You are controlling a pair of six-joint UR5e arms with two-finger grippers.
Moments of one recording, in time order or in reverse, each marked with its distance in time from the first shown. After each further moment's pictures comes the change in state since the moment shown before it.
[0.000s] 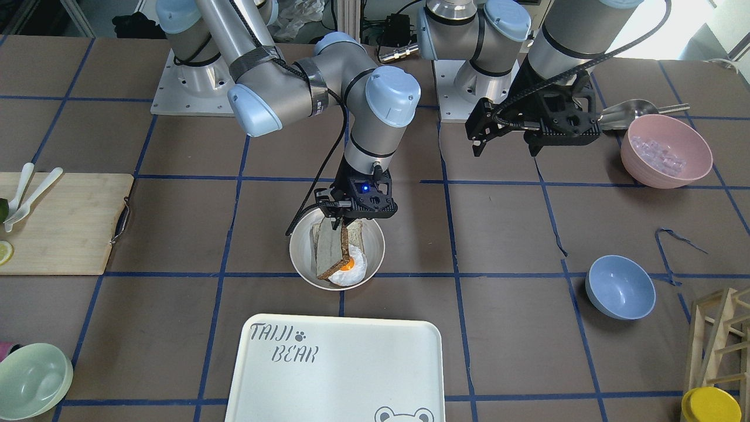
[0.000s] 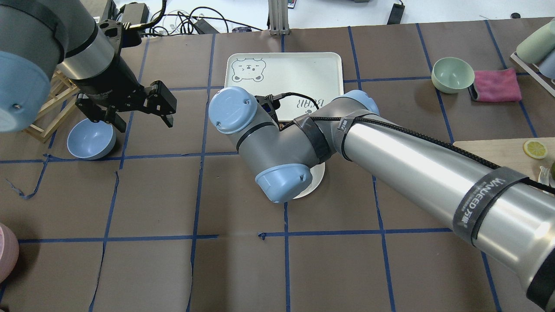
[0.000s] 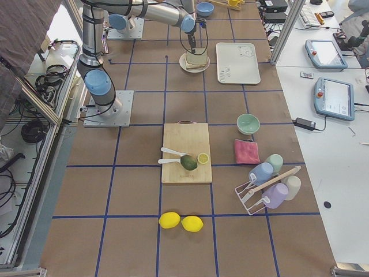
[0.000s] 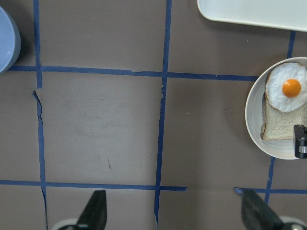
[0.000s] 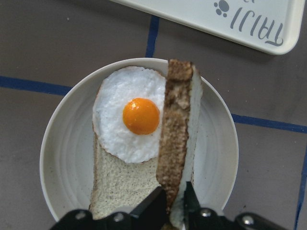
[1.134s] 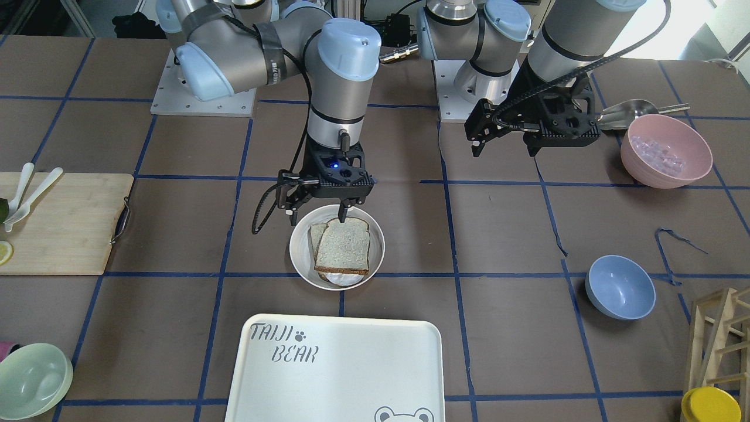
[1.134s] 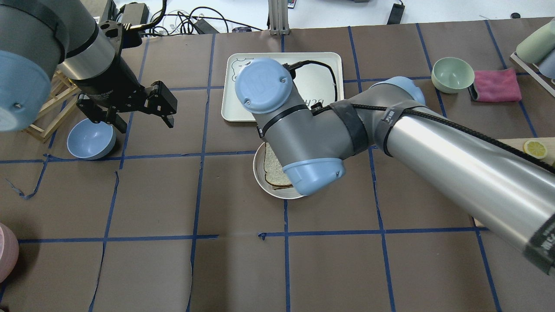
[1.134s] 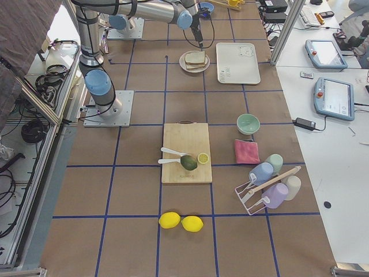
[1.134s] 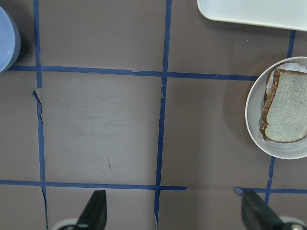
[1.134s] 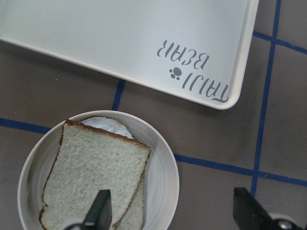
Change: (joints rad) left arm 0.002 -0.004 0.000 -0.007 -0.008 -0.004; right arm -0.128 -0.162 0.033 -0.075 0.039 -0.219
